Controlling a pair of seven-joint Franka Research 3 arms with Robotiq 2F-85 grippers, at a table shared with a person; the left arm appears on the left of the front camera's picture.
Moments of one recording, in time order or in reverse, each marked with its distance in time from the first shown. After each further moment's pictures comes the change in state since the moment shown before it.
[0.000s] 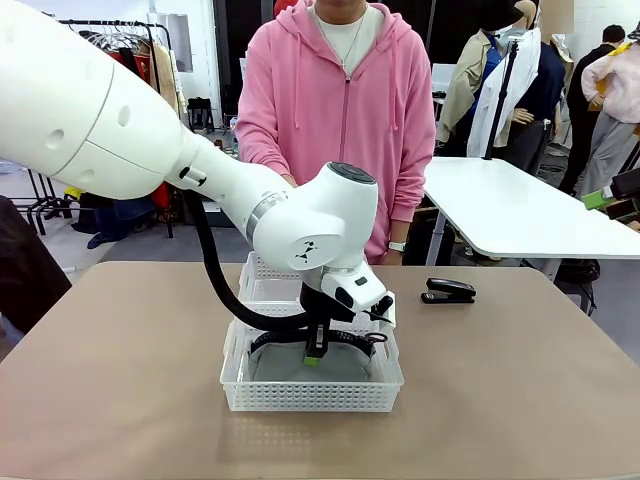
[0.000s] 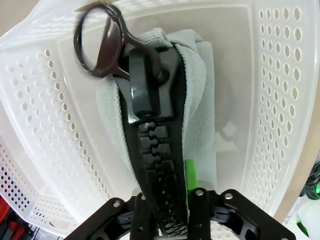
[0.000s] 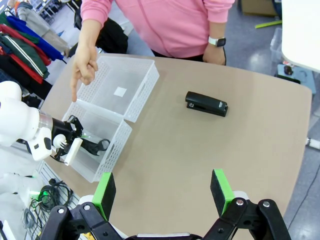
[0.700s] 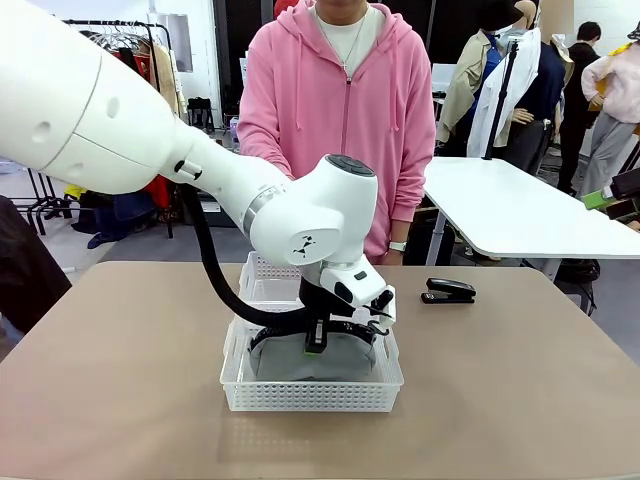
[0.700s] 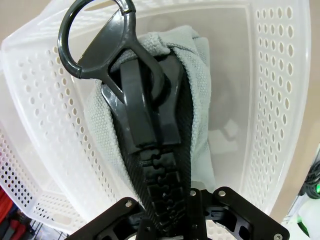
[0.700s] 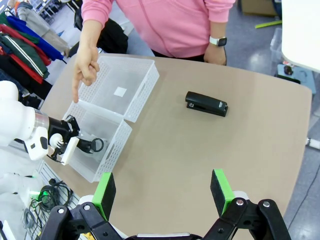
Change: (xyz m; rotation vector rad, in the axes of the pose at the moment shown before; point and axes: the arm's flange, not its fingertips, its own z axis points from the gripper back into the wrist) left arm -0.002 -0.002 0.007 0.013 -0.003 0.000; right arm 0.000 0.000 0.000 0.000 0.000 0.000
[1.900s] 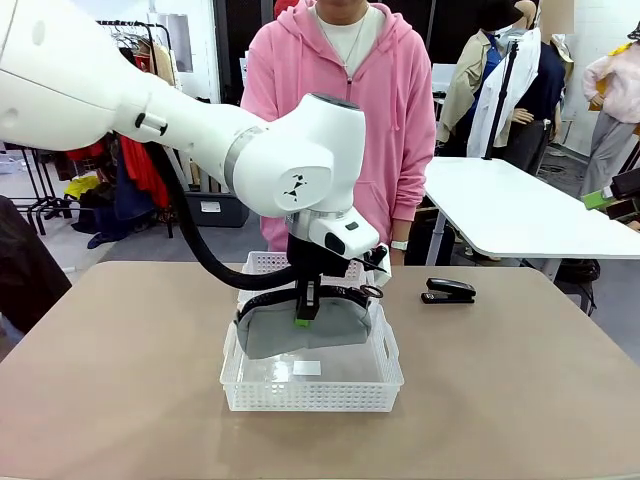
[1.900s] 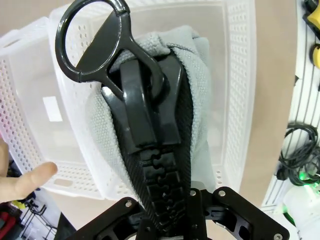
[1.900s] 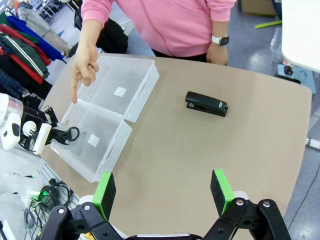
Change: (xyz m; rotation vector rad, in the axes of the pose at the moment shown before) left arm -0.029 0.001 0.075 -0.015 -0.026 0.055; right arm 0.000 0.000 0.000 0.000 0.000 0.000
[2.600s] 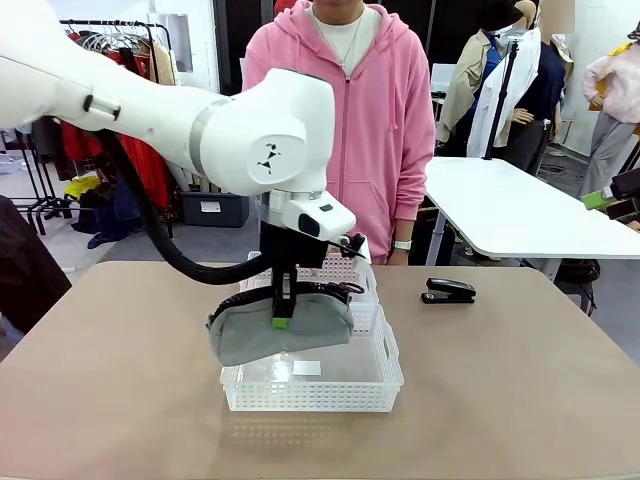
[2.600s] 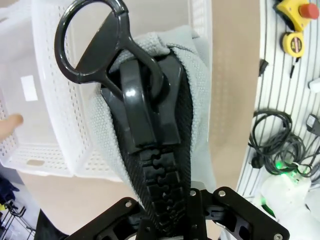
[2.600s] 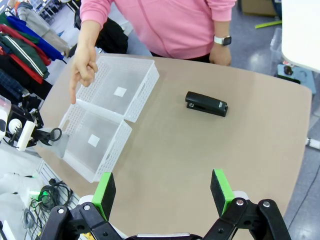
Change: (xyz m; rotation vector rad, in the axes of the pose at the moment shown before) left arm -0.038 -0.017 0.023 -0.107 -0.008 0.052; right arm 0.000 0.000 0.000 0.000 0.000 0.000
